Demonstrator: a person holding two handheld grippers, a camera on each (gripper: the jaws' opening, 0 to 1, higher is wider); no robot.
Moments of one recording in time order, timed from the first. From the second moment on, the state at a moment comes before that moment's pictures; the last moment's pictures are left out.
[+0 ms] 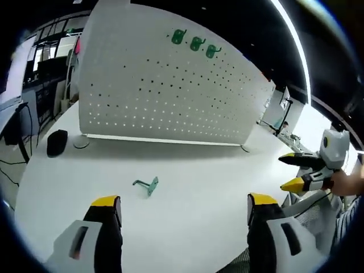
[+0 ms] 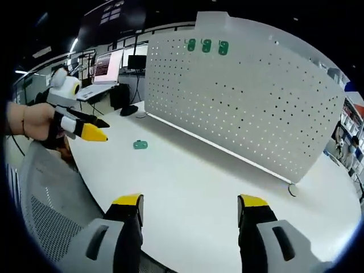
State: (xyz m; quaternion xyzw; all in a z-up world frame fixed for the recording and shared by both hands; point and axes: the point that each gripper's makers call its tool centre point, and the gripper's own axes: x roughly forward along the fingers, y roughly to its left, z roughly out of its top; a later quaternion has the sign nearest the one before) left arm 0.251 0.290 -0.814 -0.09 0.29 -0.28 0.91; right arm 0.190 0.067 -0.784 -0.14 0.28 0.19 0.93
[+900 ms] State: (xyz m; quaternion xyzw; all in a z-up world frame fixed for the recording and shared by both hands) left arm 0.304 0.274 -0.875 -0.10 0.31 -0.30 0.90; right arm 0.195 0.053 -0.801 -0.14 0.32 0.18 0.92
